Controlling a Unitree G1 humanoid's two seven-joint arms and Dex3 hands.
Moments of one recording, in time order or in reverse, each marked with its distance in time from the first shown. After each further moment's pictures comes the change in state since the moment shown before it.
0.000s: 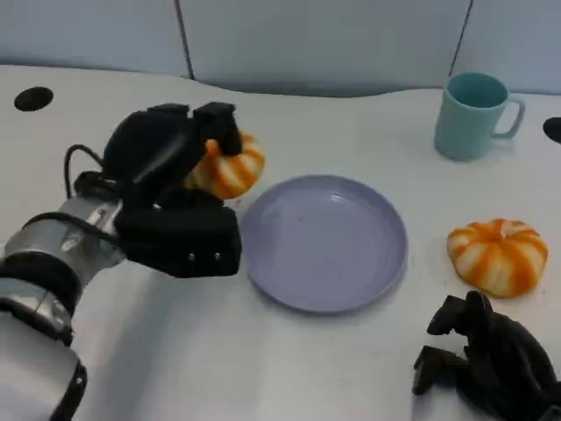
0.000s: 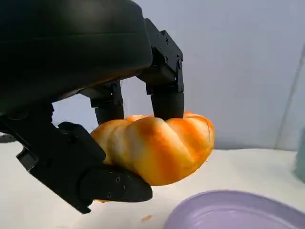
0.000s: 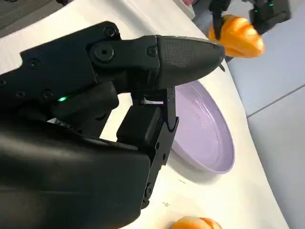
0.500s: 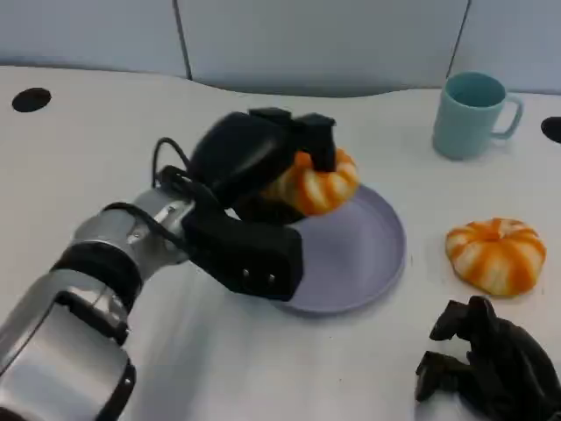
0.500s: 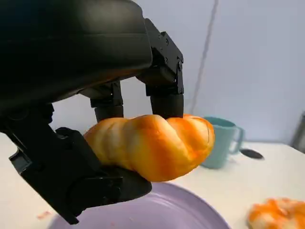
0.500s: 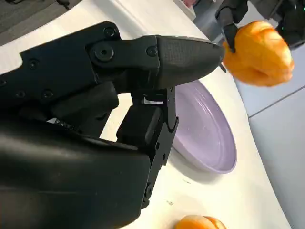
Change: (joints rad) left arm -0.030 -0.133 -0.036 -0.020 0.005 -0.125 -0.098; right arm 0.024 -0.003 0.005 -0.025 0.002 0.005 0.008
